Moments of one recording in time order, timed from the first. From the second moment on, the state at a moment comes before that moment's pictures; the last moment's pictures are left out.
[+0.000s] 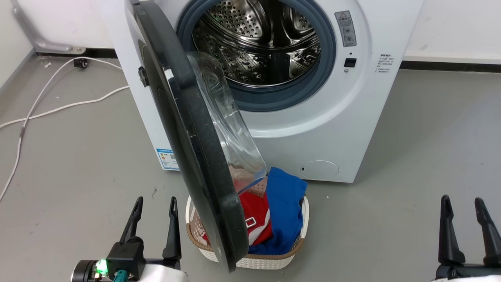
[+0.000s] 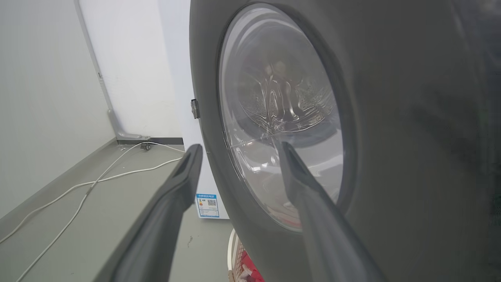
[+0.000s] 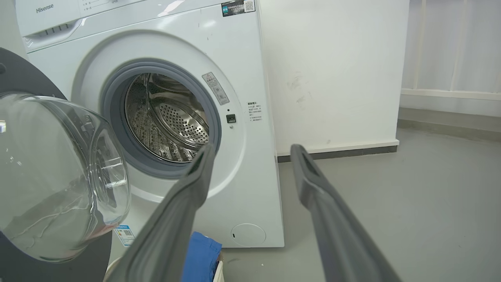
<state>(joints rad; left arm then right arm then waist) 0.07 0.05 -0.08 0.03 -0.05 0.05 -0.26 0.16 -0.05 -0.16 -0.09 0.20 0.13 -0.26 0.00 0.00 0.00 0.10</state>
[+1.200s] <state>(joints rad) 0.03 0.08 -0.01 -0.08 -0.01 0.09 -0.26 0.22 -0.05 -0.13 -0.03 0.25 0.13 -0.26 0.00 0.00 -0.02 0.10</state>
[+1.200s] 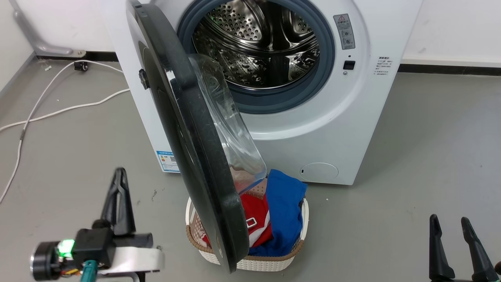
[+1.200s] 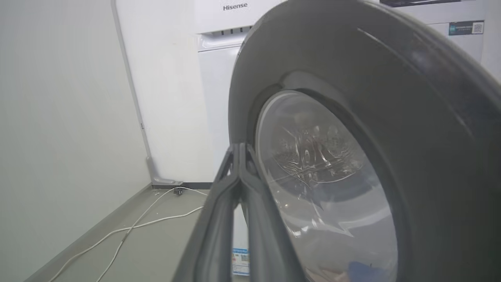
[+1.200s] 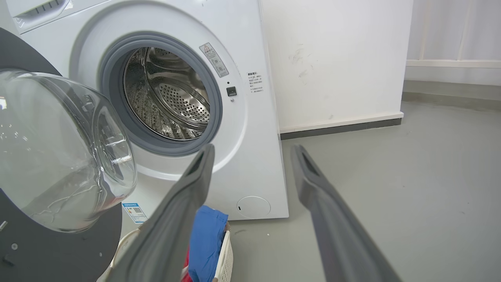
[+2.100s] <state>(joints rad) -0.13 0.13 -0.31 -0.47 0.10 0.01 -0.26 0.22 -0.05 -0.11 -0.04 0.19 0.13 -0.26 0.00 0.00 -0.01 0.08</state>
